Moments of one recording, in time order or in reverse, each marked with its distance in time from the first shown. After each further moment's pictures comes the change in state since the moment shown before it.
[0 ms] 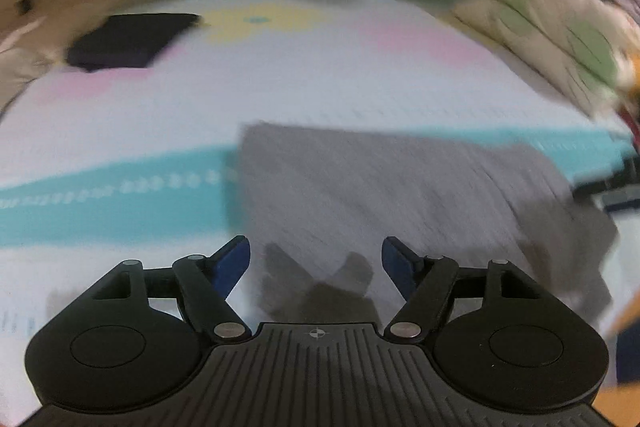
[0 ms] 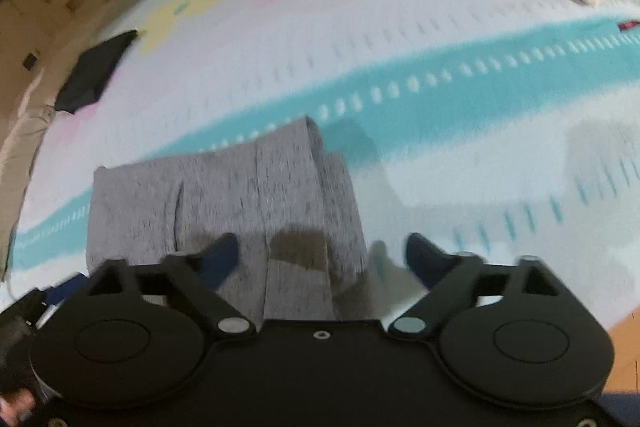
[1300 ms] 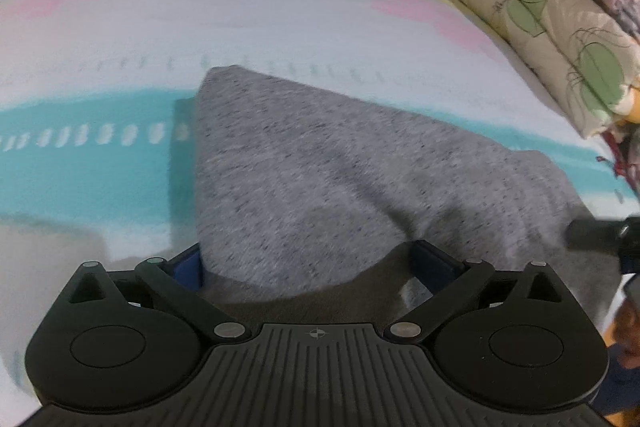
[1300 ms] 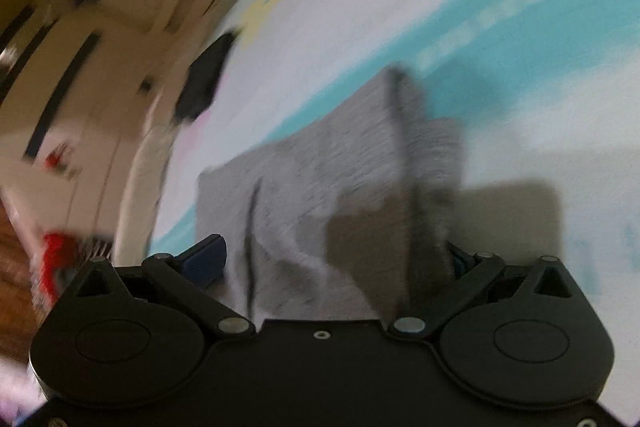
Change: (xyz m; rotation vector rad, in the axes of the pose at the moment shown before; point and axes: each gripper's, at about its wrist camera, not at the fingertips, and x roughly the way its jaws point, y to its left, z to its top) left arm 0.069 0.011 0.013 -0.122 0.163 -0.212; right arm 0.066 -0.031 -0.002 0.105 0.127 0.559
